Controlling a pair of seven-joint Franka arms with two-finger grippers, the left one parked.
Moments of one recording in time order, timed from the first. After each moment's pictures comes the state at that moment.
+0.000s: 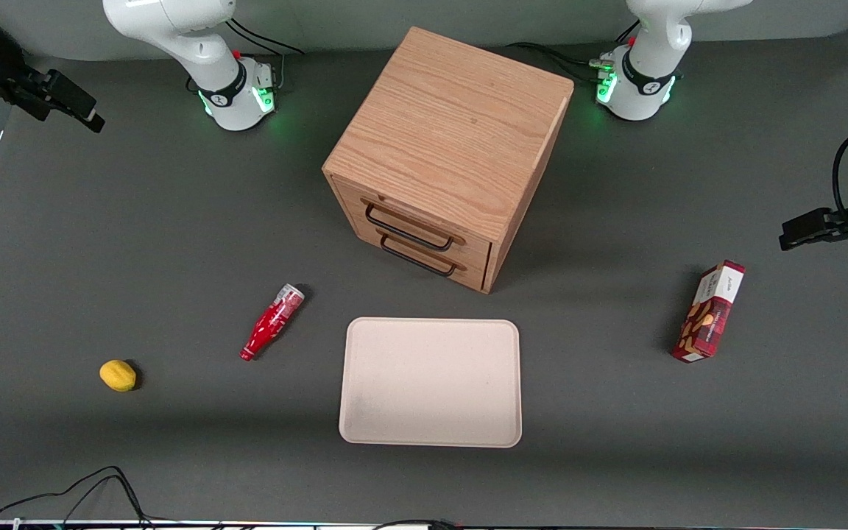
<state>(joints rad) 0.18 -0.33 -0.10 -1.80 0.00 1.44 0.38</state>
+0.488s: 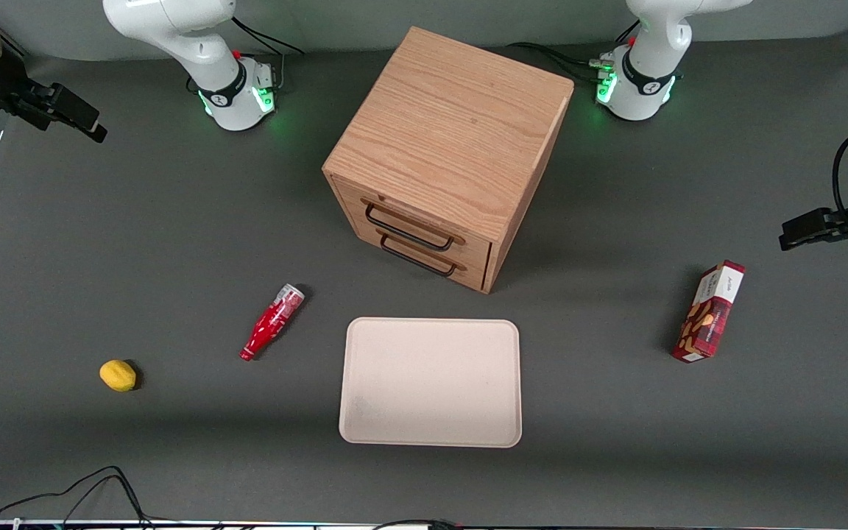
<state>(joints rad) 0.18 -0.28 -0.09 -1.75 0.00 1.41 0.37</state>
